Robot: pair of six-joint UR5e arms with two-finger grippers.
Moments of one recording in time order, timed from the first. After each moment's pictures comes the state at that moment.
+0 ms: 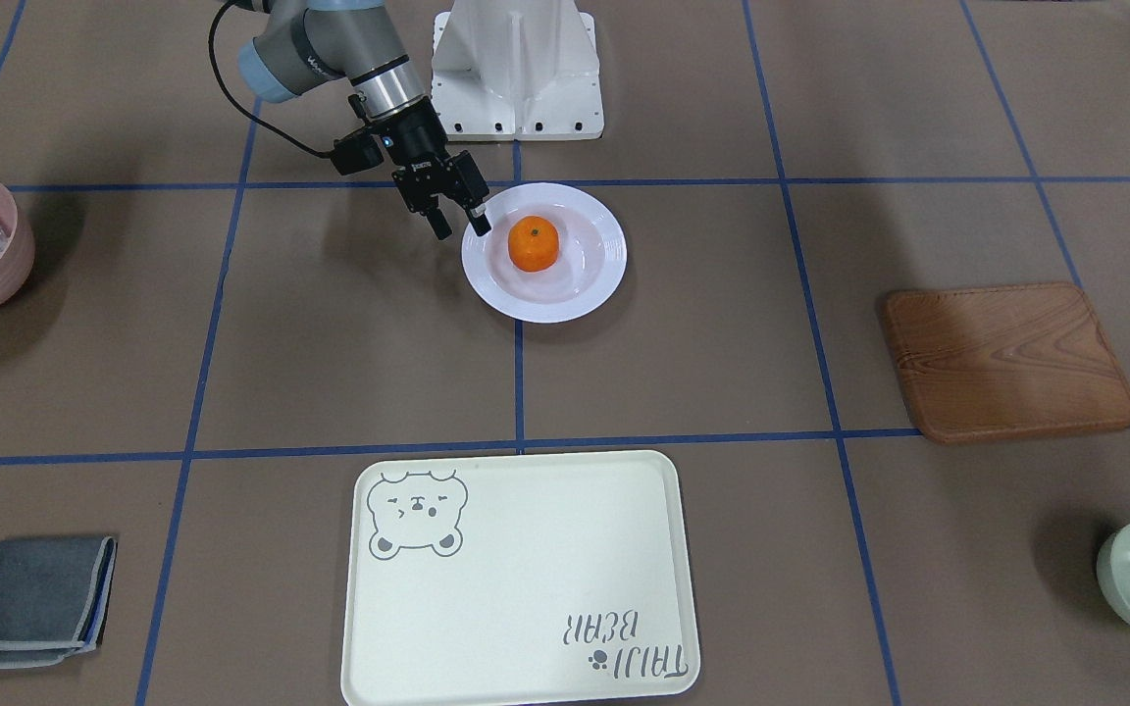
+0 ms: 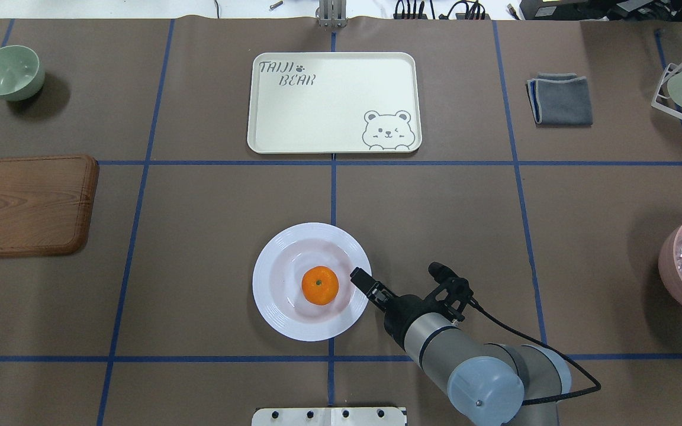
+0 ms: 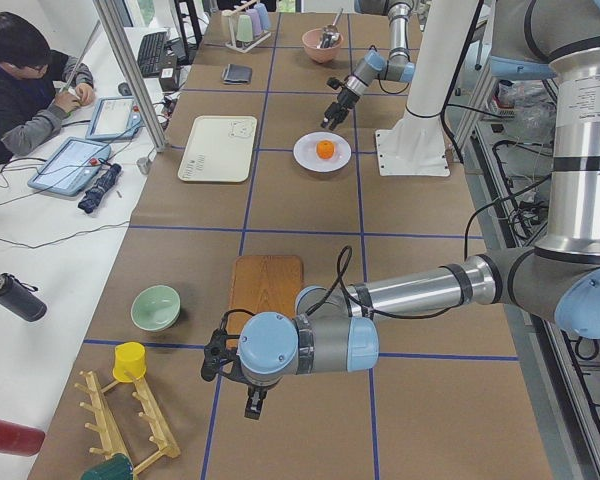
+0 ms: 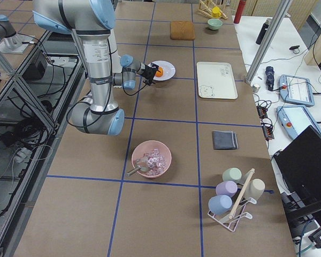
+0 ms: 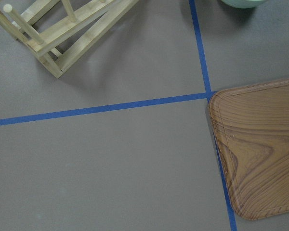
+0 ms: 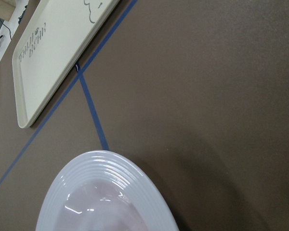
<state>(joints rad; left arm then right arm) -1.77 -1.52 -1.45 -1.75 -2.46 0.28 0.10 -1.26 1.76 -0.81 1.06 2.04</state>
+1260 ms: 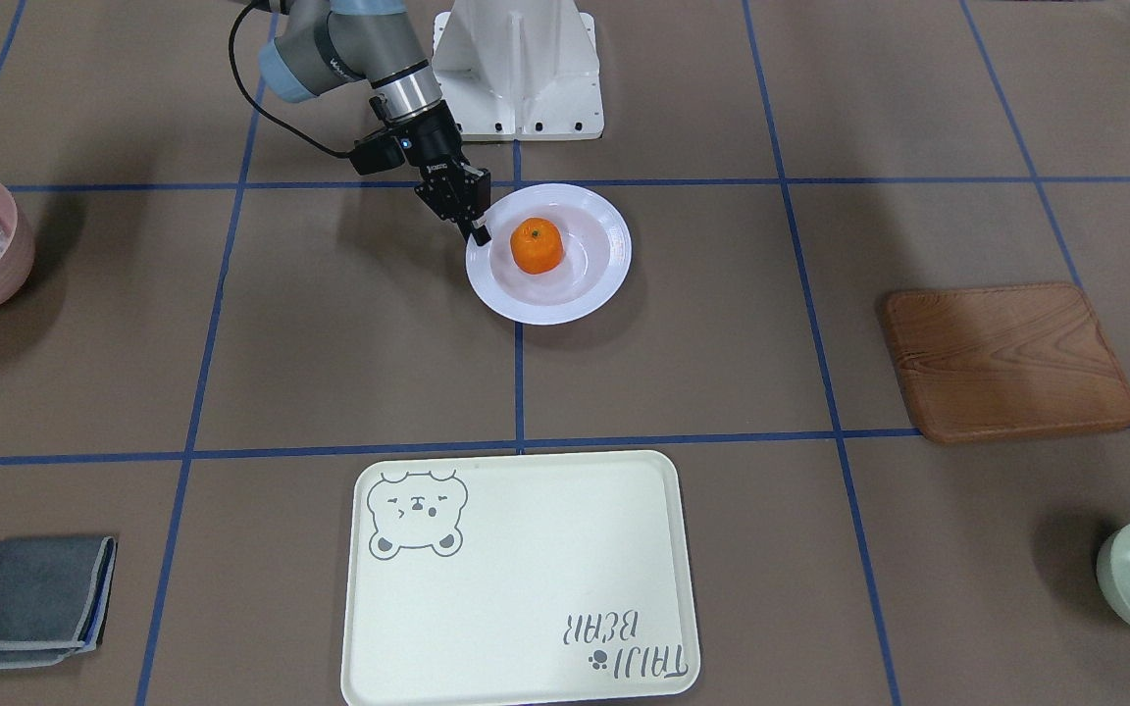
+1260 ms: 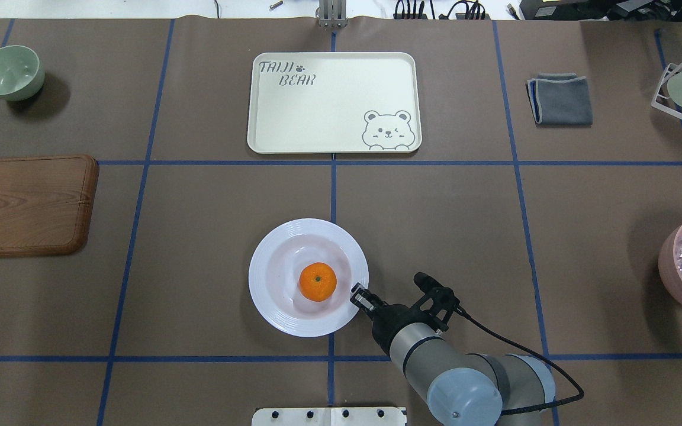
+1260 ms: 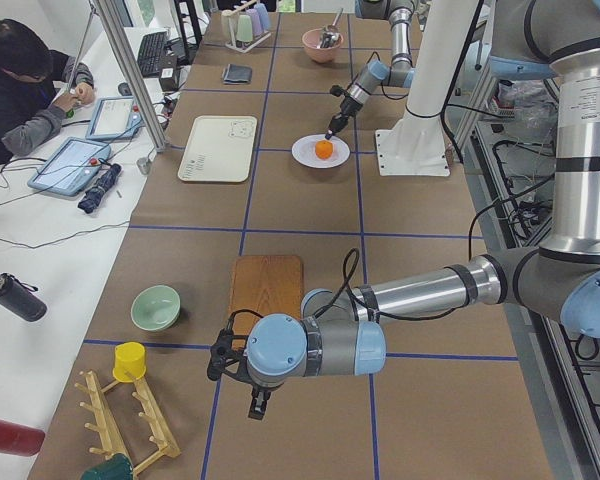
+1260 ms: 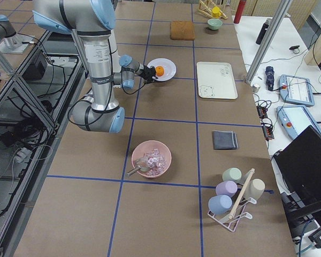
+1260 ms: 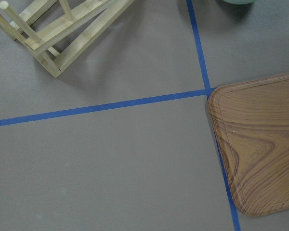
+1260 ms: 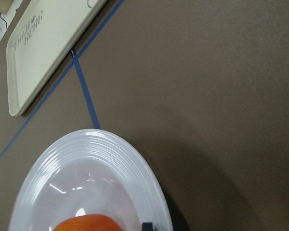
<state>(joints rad) -1.77 -1.50 -1.45 -1.79 -2.46 0.28 0.08 -1.22 1.73 -0.85 1.02 2.02</state>
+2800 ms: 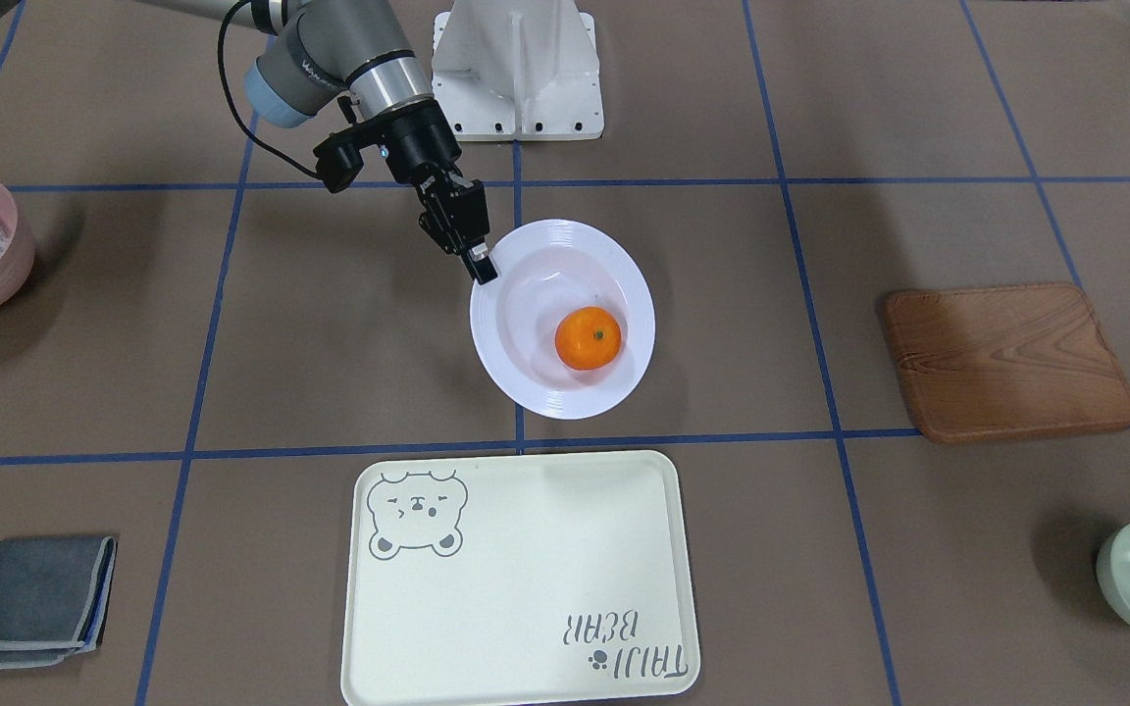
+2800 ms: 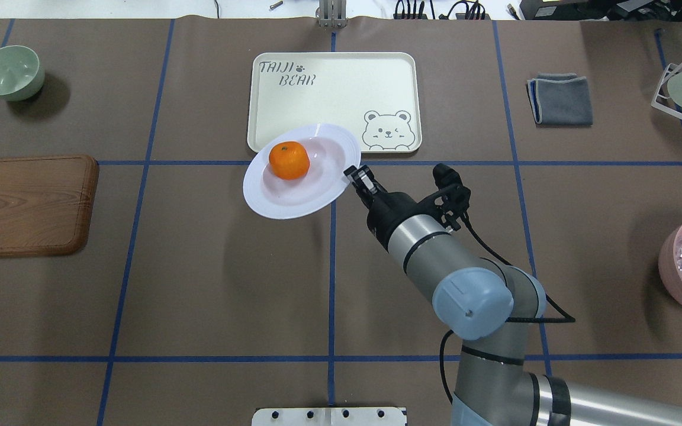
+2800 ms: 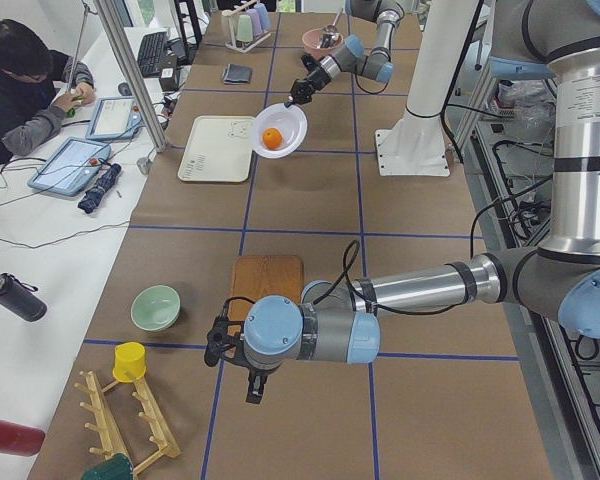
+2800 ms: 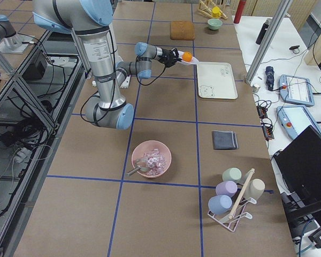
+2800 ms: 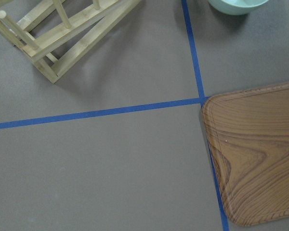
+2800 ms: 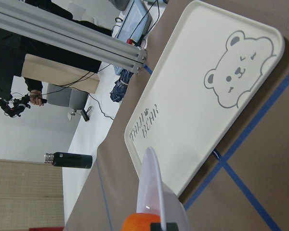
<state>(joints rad) -1.70 -1.50 -1.50 -1.85 -2.45 0.09 0.33 -1.09 1.72 -0.73 0.99 2.09</state>
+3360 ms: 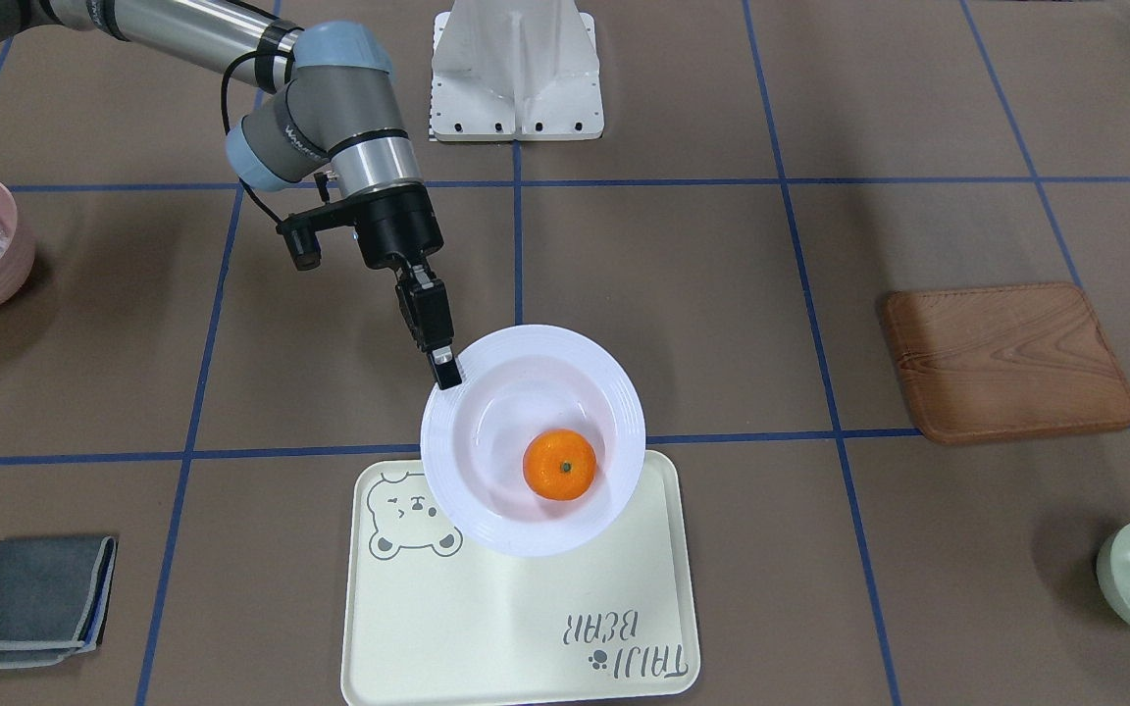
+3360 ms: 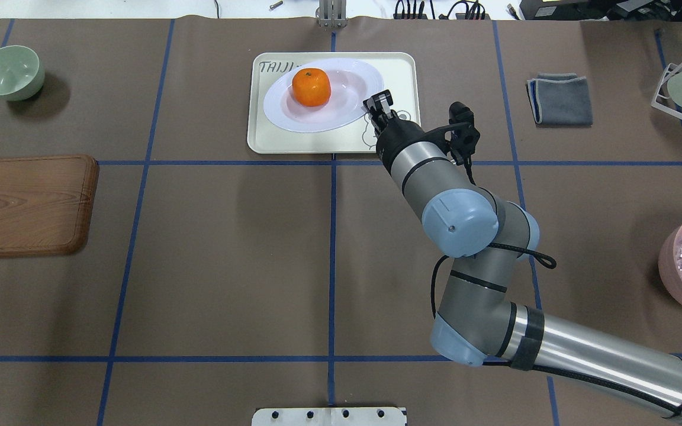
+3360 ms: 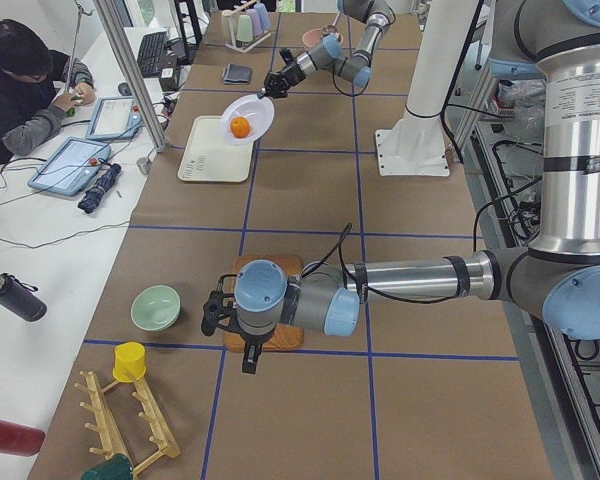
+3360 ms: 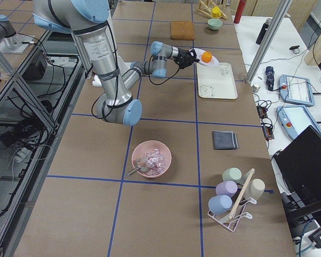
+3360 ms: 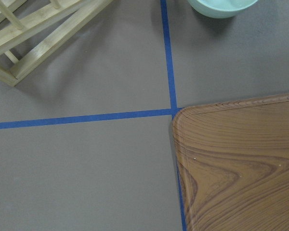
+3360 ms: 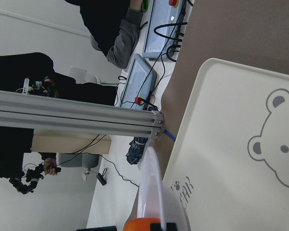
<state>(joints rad) -1.52 -1.50 -1.60 -1.83 -2.38 -0.10 0.48 -0.98 1.56 -0.74 1.00 2.27</state>
